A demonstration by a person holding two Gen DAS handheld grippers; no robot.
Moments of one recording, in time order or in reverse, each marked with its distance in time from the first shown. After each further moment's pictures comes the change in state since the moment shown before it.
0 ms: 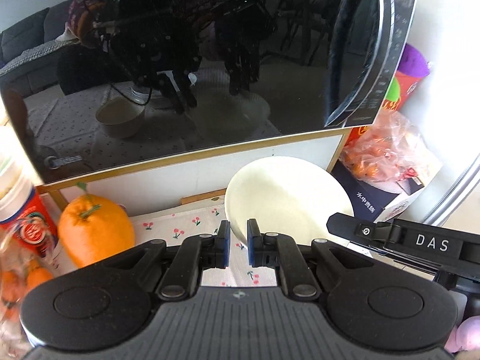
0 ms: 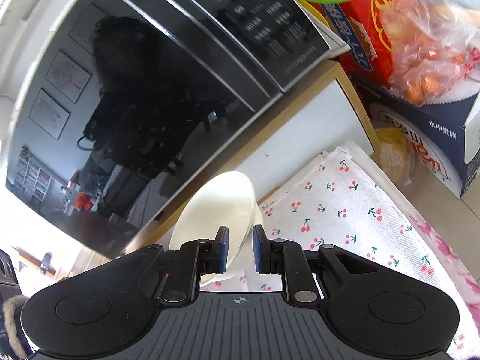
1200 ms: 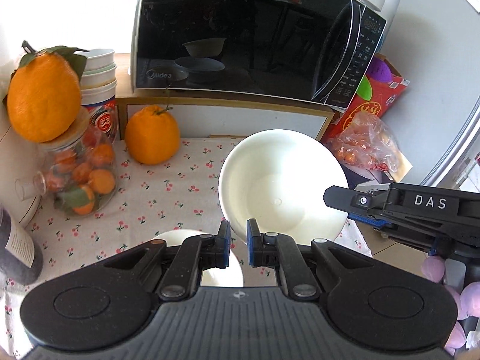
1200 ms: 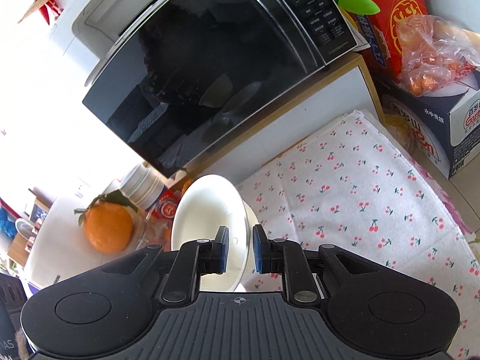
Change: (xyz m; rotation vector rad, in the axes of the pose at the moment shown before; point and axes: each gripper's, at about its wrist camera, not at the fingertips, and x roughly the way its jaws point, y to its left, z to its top) left arm -0.124 0.030 -0.116 -0.157 -0.042 -0.039; right arm -0.101 0.057 -0.095 -0.132 0.065 0.025
